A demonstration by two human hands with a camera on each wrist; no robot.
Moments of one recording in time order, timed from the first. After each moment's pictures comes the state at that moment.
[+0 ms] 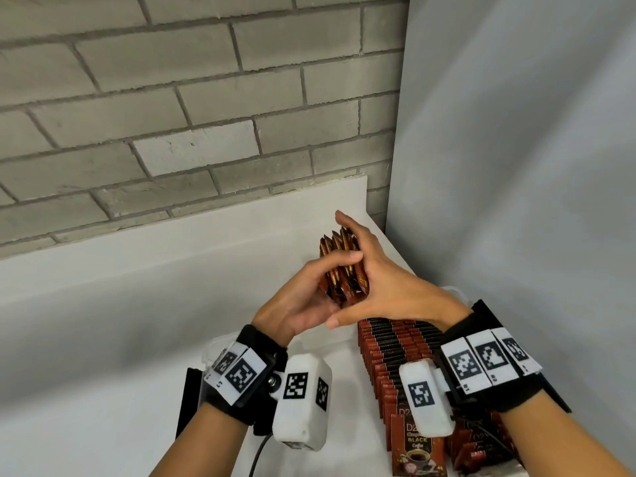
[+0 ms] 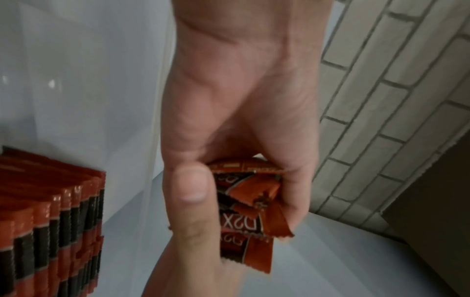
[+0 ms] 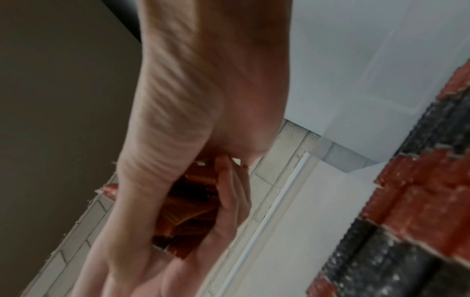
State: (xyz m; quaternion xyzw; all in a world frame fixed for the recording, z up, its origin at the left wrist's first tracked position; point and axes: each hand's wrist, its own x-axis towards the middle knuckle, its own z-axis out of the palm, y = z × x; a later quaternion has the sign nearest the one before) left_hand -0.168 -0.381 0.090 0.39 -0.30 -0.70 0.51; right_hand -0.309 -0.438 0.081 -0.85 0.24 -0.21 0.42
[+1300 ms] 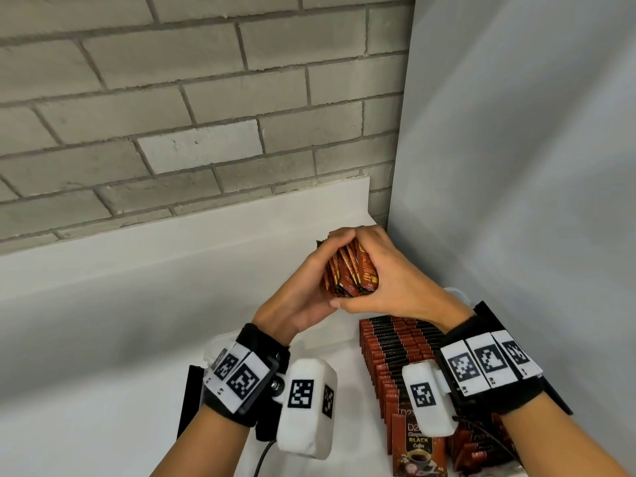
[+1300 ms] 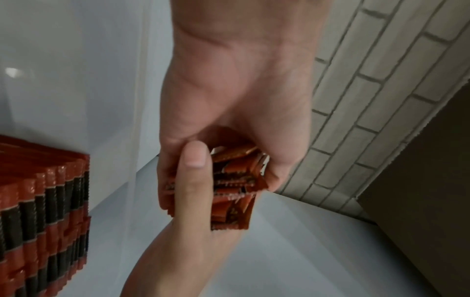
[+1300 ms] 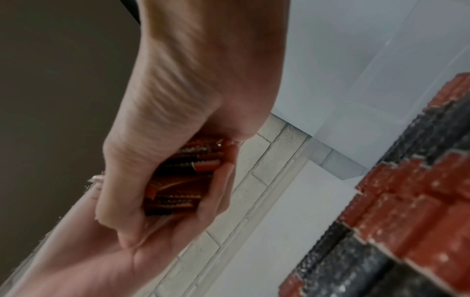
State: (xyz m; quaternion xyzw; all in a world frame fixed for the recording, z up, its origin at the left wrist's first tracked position) left_hand -0.171 -0.382 0.099 0.40 -0.30 -0.69 0.52; right_hand -0.310 -0.439 0.083 -0.88 0.25 -0.27 0.32
